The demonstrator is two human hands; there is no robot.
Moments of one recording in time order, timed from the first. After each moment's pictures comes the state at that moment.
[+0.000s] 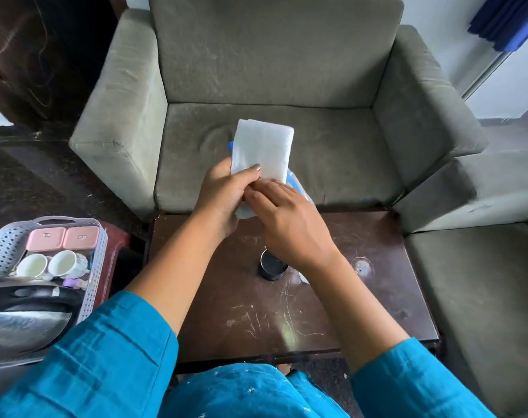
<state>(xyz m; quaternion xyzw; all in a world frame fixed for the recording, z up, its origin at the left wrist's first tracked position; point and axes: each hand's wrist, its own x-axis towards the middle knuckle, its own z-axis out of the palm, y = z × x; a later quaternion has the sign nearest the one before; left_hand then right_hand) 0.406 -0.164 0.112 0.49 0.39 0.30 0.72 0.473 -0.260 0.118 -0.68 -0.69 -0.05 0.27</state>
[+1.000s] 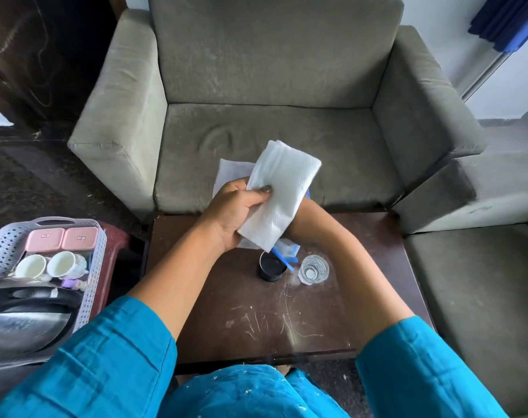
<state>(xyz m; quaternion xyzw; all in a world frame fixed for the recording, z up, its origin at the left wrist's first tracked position) 0.403 -0.172 0.099 0.49 0.36 0.19 0.77 0.513 -0.251 0.111 -0.77 -0.51 0.34 0.18</state>
